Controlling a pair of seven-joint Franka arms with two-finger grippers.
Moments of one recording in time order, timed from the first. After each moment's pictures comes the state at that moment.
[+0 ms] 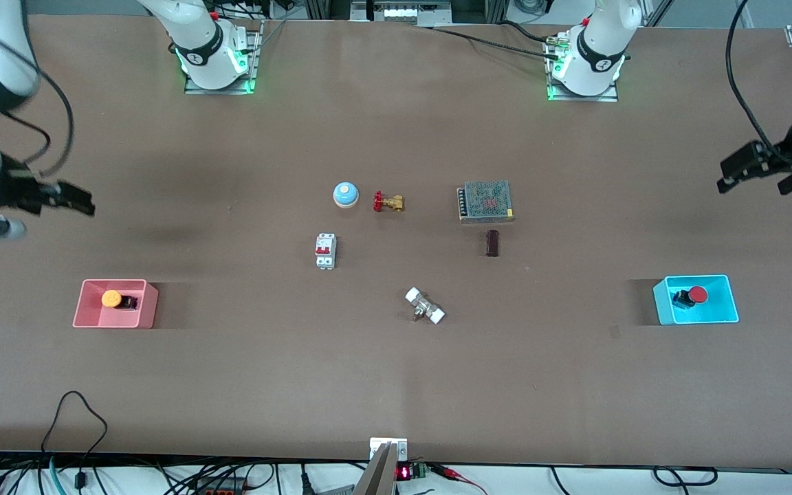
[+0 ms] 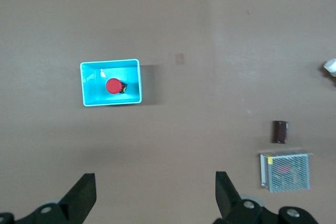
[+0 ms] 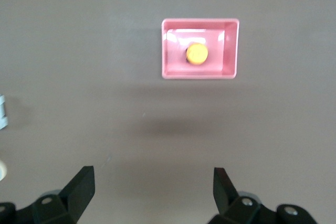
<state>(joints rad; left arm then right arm) 0.10 -0.01 -0.03 -1.71 -0.01 1.76 0.07 0.00 0.16 -0.07 -1.72 -0.03 1.84 -0.05</state>
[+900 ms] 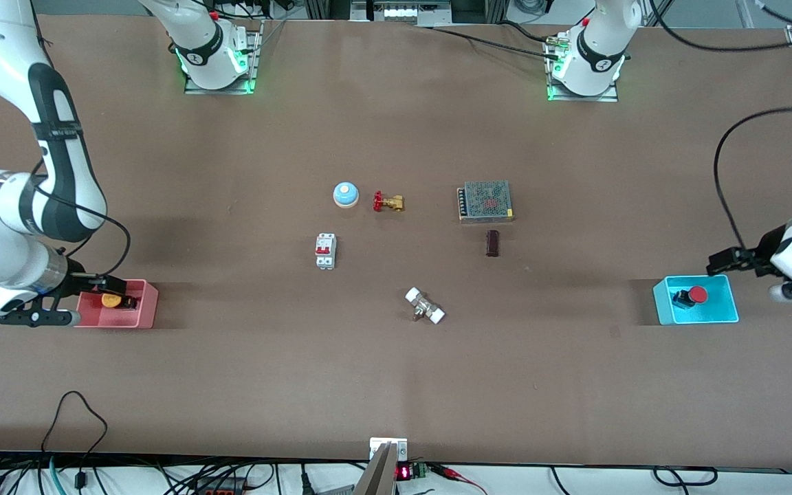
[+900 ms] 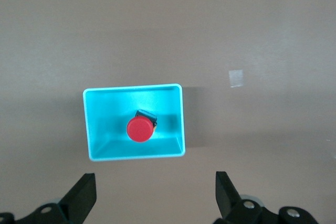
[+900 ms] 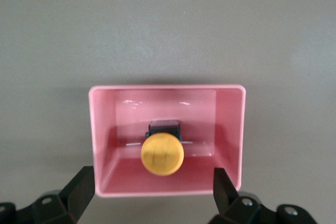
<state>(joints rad) 0.23 0.37 -0.03 -1.73 -0.01 2.12 0.21 -0.07 0.58 -0.07 -1.65 -0.05 2.25 -0.09</state>
